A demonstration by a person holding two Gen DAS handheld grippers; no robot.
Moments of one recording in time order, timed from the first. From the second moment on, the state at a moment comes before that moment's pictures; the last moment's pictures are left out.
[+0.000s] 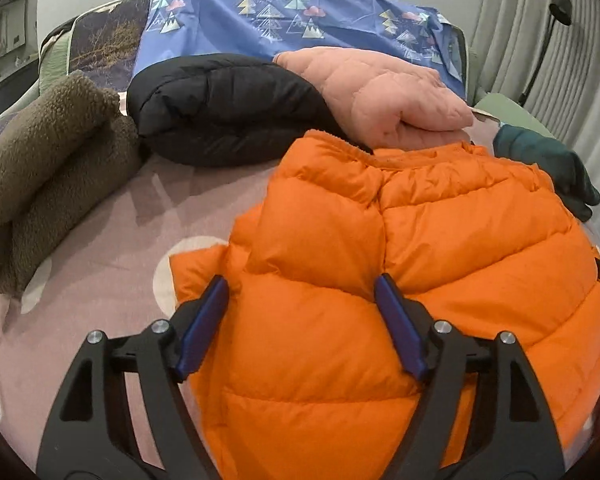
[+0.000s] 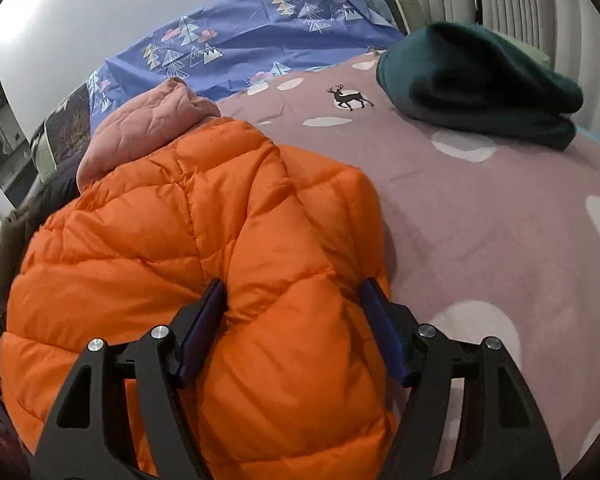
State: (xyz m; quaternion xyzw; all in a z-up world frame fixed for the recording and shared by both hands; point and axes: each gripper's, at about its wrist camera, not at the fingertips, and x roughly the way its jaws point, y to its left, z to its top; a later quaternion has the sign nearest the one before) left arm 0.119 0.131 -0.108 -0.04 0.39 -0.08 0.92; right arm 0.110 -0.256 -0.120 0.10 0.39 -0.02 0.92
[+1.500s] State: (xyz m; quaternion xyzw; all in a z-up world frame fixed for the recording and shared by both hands) left arm 0.213 0.043 -0.132 -0.04 0.43 -0.07 0.90; right arm 0.223 -0.171 -0.152 0.04 0.42 0.02 0.91
